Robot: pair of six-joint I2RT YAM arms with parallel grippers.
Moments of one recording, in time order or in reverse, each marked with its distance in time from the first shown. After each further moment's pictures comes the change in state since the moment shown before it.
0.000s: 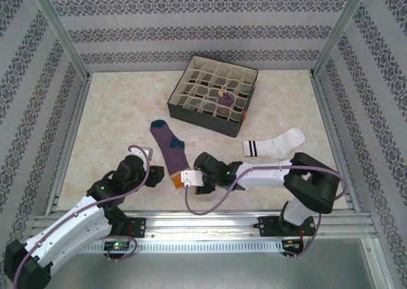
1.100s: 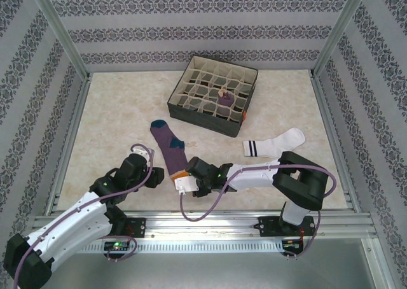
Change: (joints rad) left arm 0.000 0.075 0.033 -0.050 0.006 0.002; right arm 0.056 0.095 0.073 -0.034 0.052 -0.090
